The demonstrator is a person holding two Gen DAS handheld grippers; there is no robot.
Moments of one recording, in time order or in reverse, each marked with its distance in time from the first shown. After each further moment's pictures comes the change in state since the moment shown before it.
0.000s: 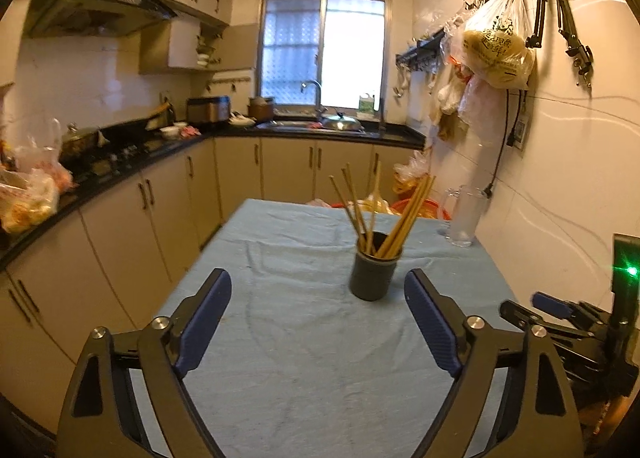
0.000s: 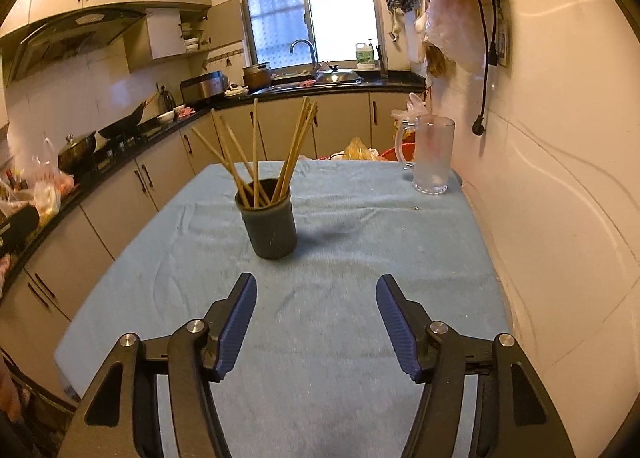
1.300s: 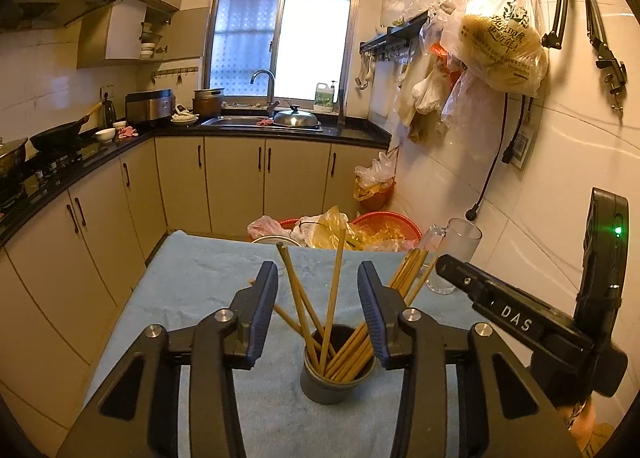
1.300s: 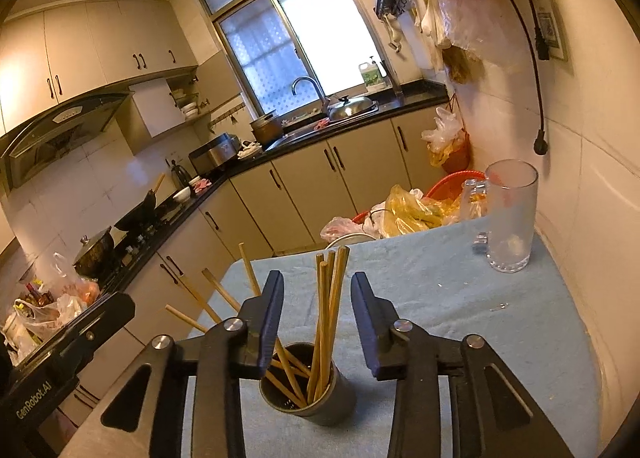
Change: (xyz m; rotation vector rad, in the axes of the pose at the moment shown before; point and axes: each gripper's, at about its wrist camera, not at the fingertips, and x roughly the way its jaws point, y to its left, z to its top) left arm 0.185 -0.048 0.112 0.011 0.059 -0.189; right arm 0.140 -0.020 0.154 0.235 -0.120 0.183
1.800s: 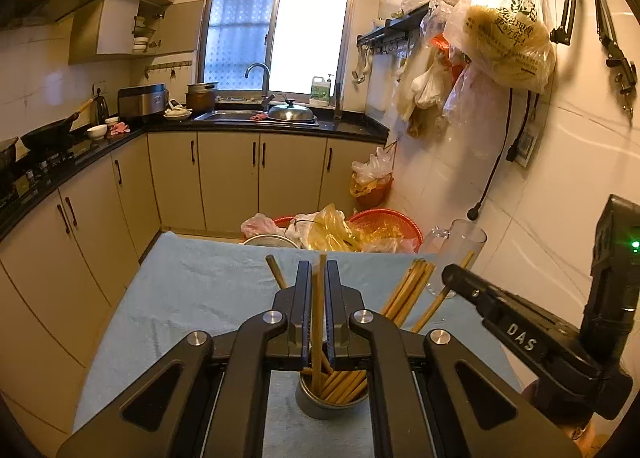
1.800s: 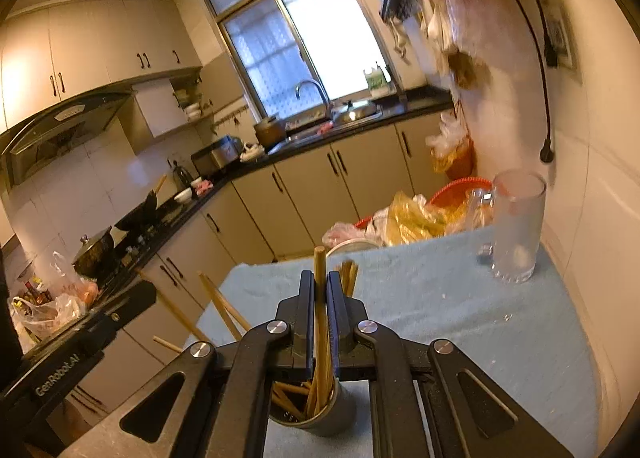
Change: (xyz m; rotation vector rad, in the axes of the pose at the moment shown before) left arm 0.039 -0.002 0.013 0.007 0.026 -0.018; right arm 0.014 0.004 0.004 -0.009 0.000 0.010
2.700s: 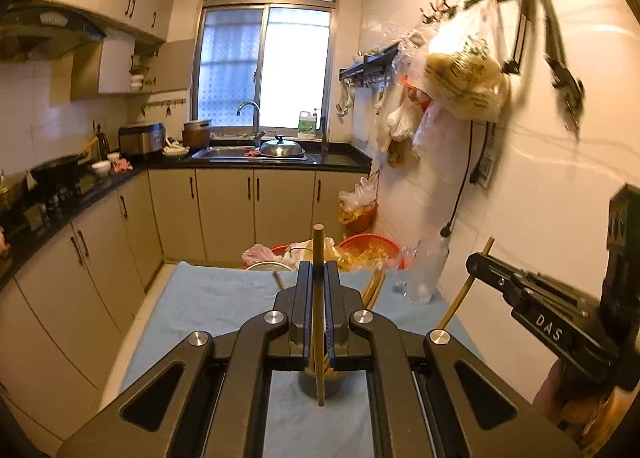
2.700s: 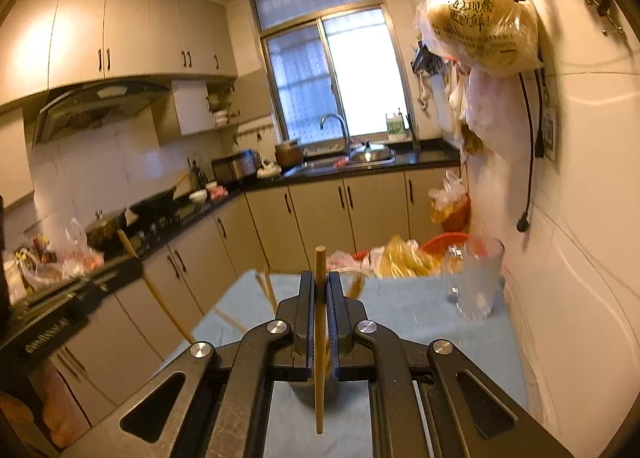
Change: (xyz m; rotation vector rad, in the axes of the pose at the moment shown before) left arm -0.117 -0.004 0.015 0.035 -0.107 -0.036; right arm -0.129 0.047 0.007 -0.196 -0.123 -0.010
